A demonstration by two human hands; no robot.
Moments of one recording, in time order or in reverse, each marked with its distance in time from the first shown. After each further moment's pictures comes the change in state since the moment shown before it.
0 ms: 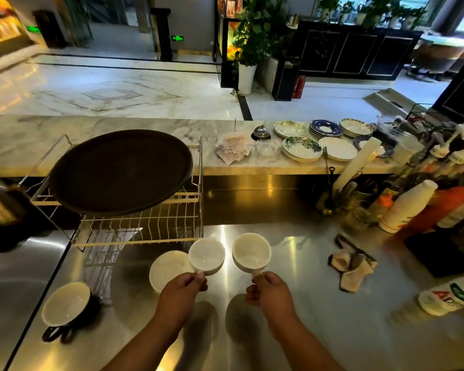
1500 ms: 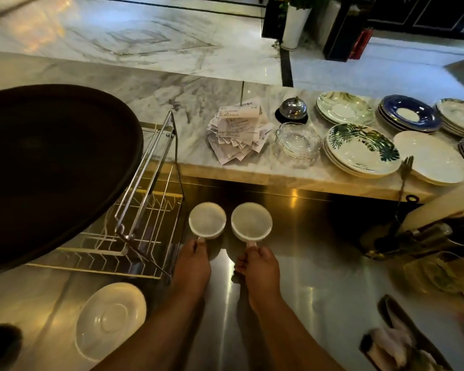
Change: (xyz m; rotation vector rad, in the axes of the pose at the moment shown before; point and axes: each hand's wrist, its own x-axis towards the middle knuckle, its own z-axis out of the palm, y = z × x) left_hand 0.270 0.036 0.159 -0.033 0.302 -0.115; right_hand 0.300 -0.025 0.050 0.068 -0.035 0.073
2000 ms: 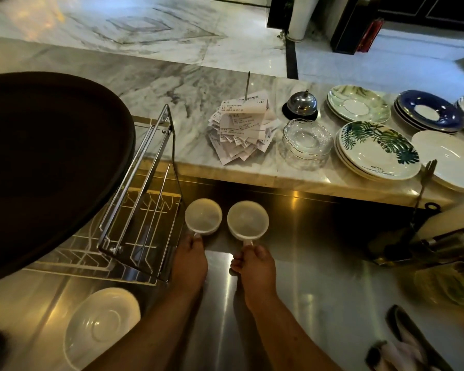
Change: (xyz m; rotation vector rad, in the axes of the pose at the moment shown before) left_hand 0.031 -0.005 0.010 -0.144 0.008 0.019; right_hand 0.028 0.006 0.017 0.041 -0.025 0.029
